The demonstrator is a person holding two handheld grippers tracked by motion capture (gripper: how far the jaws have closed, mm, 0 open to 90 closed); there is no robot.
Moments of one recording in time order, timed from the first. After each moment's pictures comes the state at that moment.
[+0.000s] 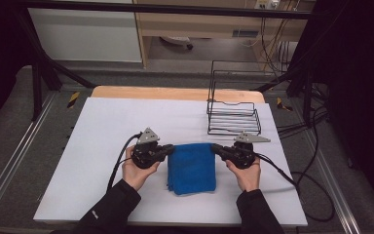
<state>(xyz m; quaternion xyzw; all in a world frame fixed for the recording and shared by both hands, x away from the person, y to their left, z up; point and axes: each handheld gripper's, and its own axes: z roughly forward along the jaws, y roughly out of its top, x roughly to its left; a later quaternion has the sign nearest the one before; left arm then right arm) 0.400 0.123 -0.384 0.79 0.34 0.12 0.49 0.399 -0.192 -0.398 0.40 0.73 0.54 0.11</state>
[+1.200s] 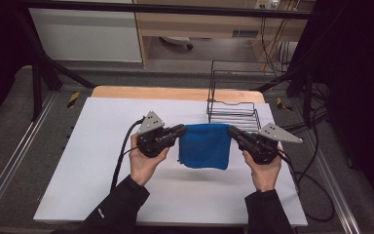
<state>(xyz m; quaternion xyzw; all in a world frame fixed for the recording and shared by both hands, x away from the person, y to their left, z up) 0.396 0.096 -0.316 0.74 0.30 0.17 0.58 0.370 -0.218 -0.325 0.37 0.68 0.59 0.24</state>
